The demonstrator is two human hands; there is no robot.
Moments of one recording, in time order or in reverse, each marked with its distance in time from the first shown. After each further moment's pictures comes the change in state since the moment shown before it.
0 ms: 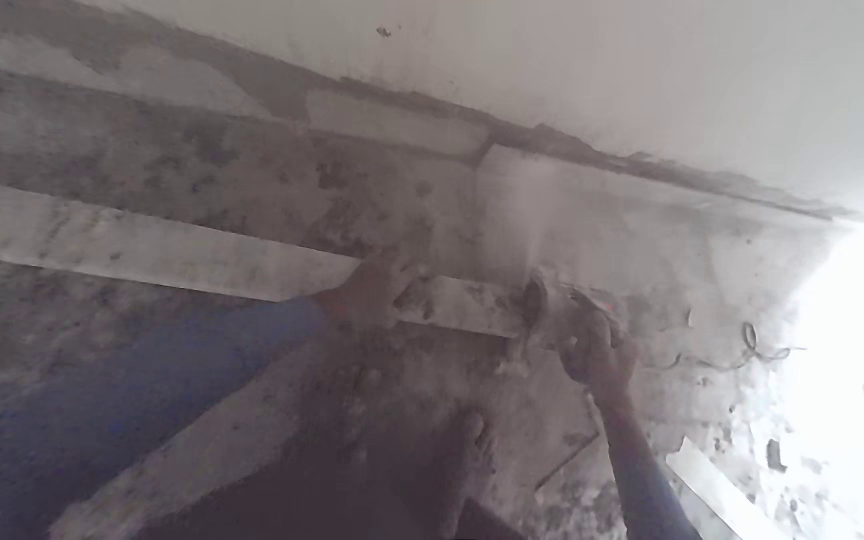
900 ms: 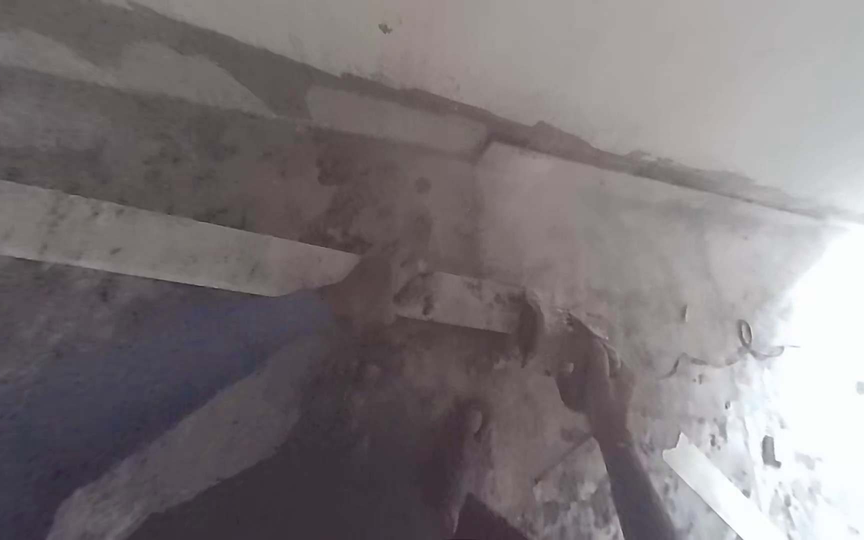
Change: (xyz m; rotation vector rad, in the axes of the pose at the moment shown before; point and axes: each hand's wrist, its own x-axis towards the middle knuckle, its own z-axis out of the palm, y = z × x) left_hand 0.011 -0.023 0.036 0.123 0.107 0.004; right_hand -0.042 0.015 -0.019 -0.078 -0.057 -0.010
